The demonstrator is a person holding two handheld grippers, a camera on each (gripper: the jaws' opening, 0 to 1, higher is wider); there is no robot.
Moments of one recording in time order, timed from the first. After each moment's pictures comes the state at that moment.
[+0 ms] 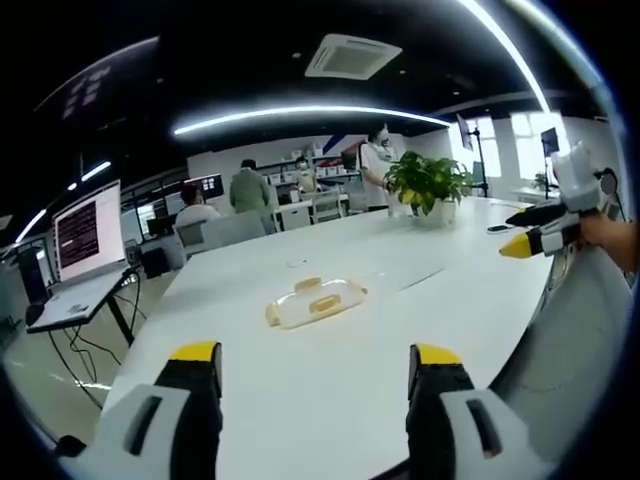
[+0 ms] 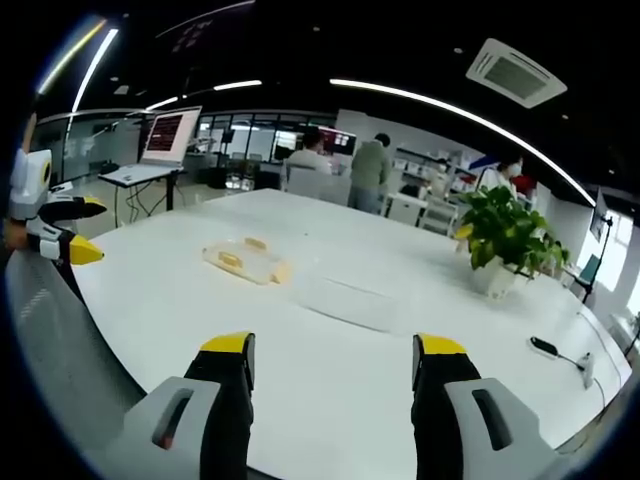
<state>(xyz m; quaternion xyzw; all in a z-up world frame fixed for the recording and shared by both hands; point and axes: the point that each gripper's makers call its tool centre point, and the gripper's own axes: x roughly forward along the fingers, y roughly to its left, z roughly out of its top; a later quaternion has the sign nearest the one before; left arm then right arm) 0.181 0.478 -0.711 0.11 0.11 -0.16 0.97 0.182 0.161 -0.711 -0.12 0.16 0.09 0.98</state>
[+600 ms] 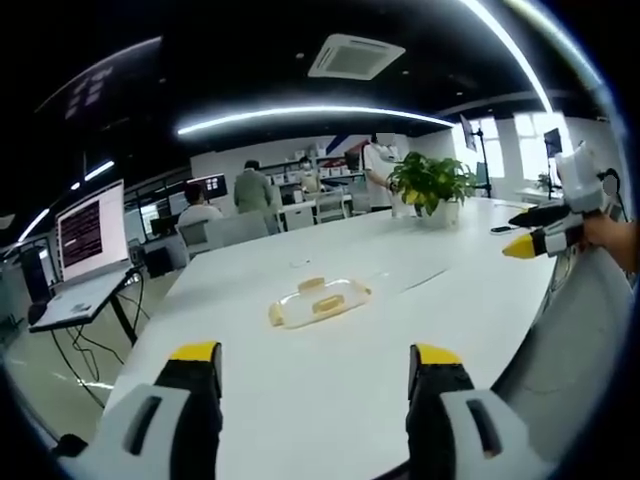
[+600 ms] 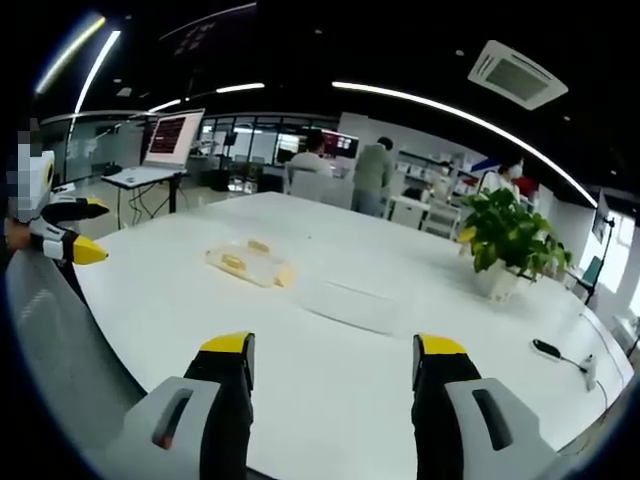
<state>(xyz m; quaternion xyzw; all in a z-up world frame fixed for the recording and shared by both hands) 0.182 0.480 -0.710 0.11 0.11 -0.15 0.98 0.182 0.165 -0.710 -0.11 0.16 0.10 0.98</state>
